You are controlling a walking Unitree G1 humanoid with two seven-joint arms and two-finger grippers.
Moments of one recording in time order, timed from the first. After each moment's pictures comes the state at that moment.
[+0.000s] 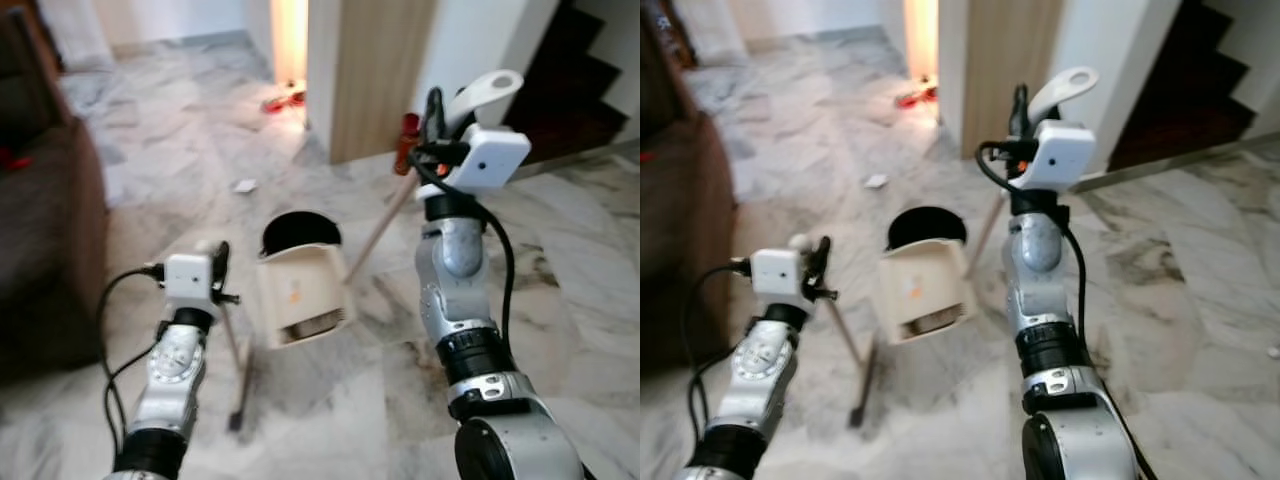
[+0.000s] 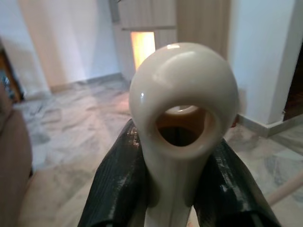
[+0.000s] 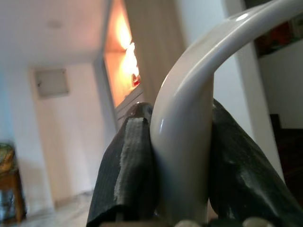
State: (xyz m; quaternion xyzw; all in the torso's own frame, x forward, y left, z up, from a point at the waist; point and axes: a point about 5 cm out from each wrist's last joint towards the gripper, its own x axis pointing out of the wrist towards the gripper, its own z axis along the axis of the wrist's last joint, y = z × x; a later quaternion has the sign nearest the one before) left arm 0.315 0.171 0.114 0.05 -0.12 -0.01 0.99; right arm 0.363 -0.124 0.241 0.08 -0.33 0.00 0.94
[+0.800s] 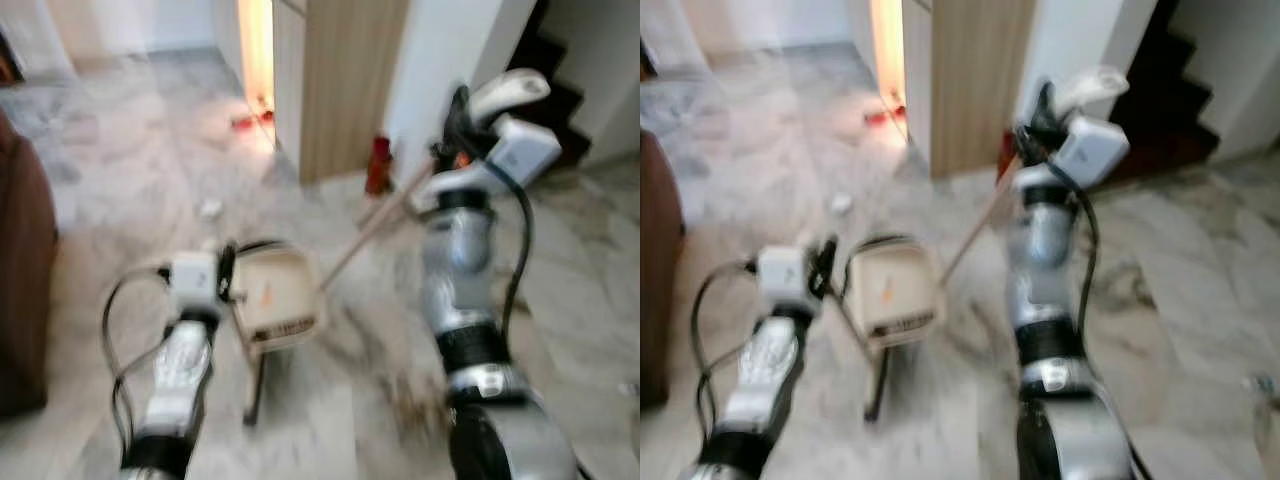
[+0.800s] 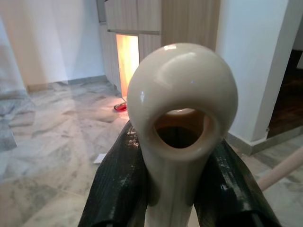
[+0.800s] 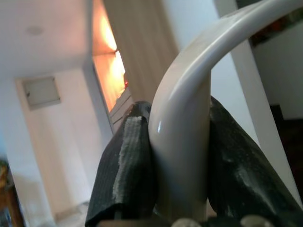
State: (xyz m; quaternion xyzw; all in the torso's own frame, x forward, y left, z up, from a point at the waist) left arm 0.314 0.168 0.115 0.04 -0.12 -0.01 0.99; right arm 0.368 -0.120 0.250 0.15 -0.32 0.01 0.94
